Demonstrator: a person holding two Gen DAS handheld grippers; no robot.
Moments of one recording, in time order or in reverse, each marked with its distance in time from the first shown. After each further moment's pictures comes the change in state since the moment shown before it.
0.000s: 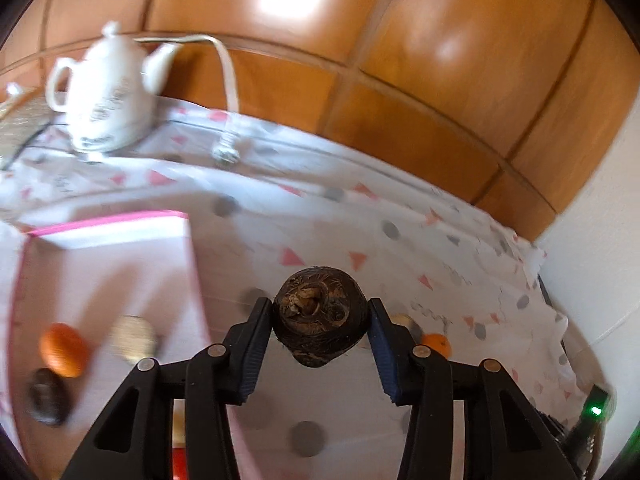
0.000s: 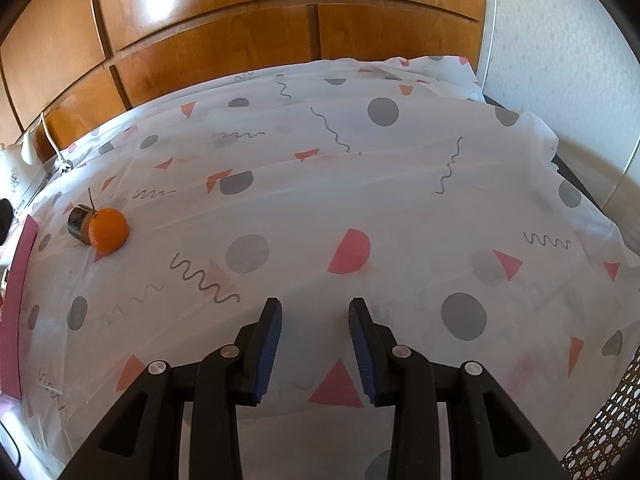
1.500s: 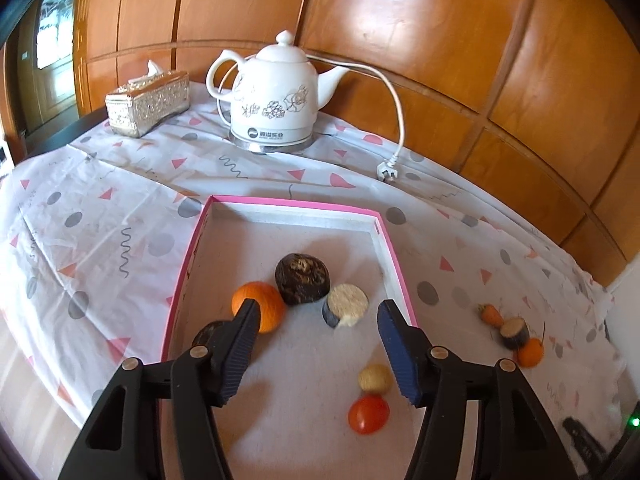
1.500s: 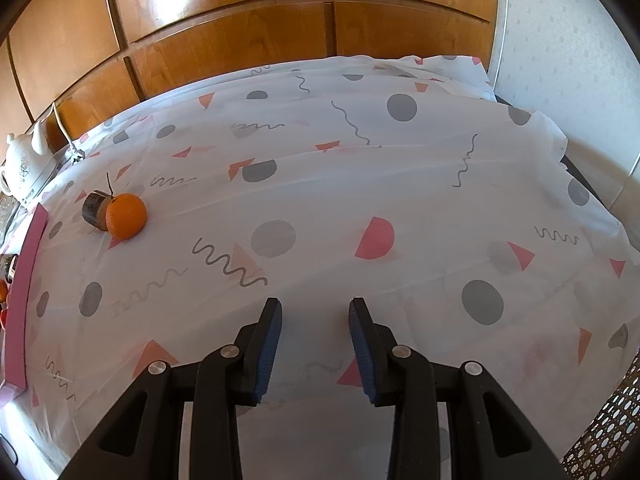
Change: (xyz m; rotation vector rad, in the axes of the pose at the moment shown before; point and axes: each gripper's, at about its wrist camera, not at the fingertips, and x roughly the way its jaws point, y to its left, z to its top) left arm -0.070 0.084 -0.041 -0.130 -0.090 0.310; right arm -0.001 0.012 -0.008 -0.022 0.011 0.027
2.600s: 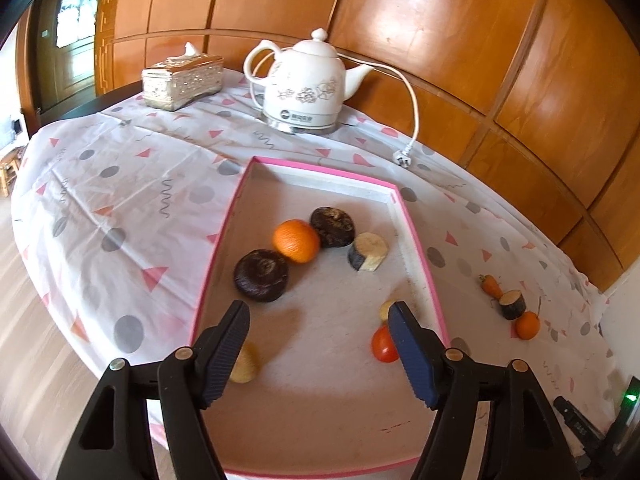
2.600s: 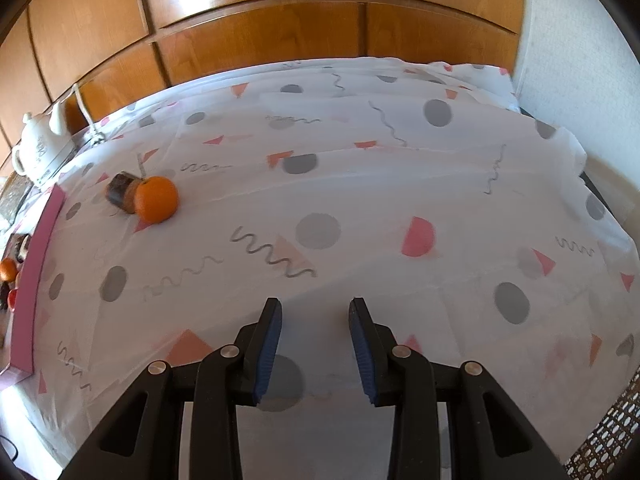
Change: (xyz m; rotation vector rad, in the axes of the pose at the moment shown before) left arm -0.036 0.026 -0.049 -0.081 -0.001 0.022; right arm -0.001 0.024 -0.004 -0.068 0.006 0.053
